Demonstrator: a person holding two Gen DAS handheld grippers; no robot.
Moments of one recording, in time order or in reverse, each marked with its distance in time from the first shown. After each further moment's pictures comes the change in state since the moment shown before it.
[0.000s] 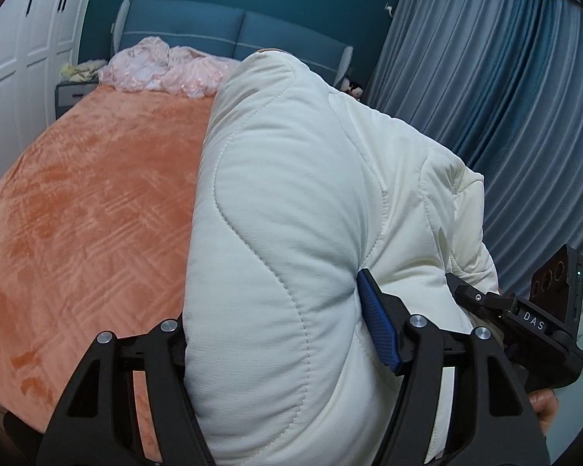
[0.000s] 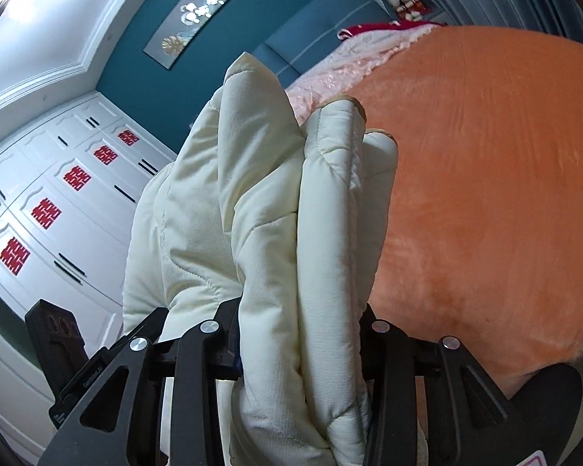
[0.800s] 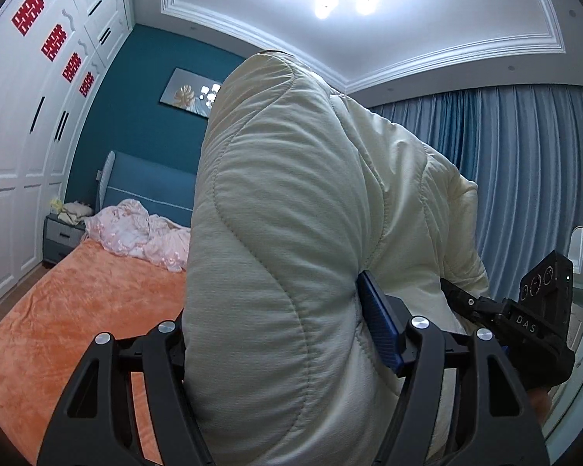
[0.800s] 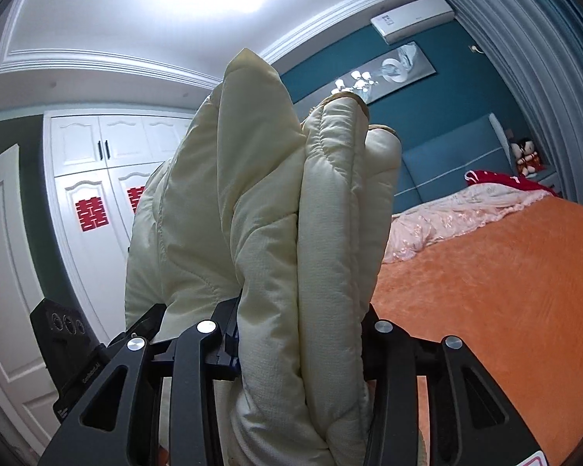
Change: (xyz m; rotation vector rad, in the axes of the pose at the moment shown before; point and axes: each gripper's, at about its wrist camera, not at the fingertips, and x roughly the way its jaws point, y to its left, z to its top) left arm -0.212 0.030 0.070 0.090 -0.609 -0.139; right arm -0.074 0.182 0.030 -0.443 -0.332 0.271
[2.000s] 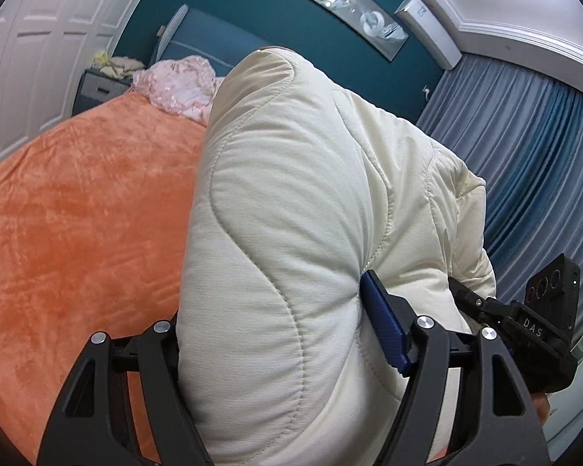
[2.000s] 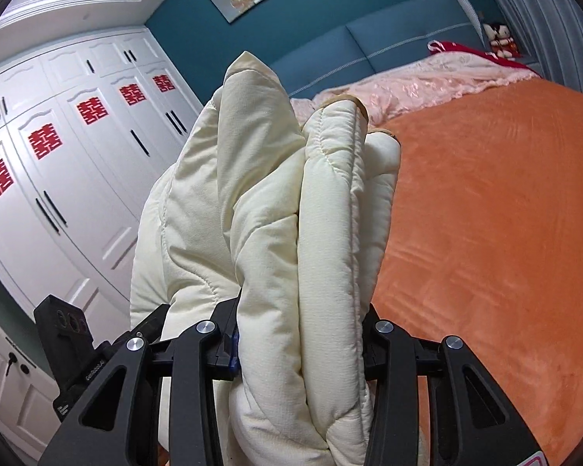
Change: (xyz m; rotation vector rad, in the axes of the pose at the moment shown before) left arm 0.211 0.253 -0.165 -0.314 0.416 0.148; right arm 0.274 -0.142 -0.144 0.178 0.425 -0.173
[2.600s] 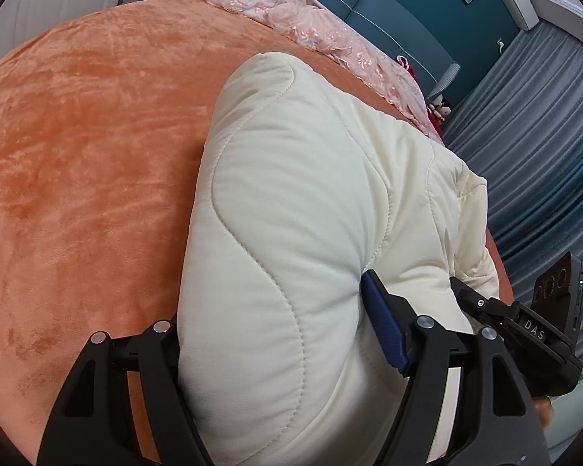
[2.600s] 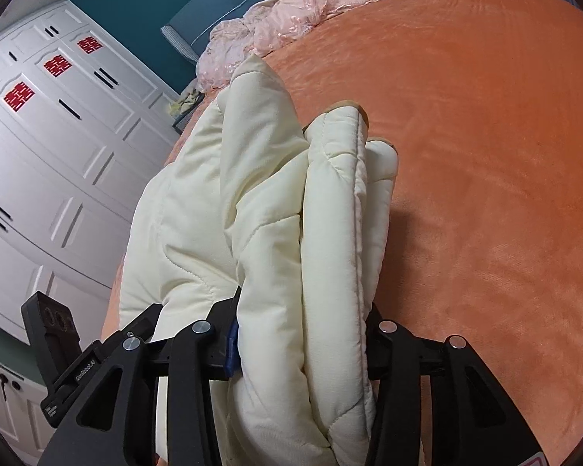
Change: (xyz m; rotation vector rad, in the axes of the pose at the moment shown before) left arm 0.116 0.086 -0.085 -0.118 0.264 0.165; right arm 0.129 -0.091 -0.073 0.153 0.249 -0.103
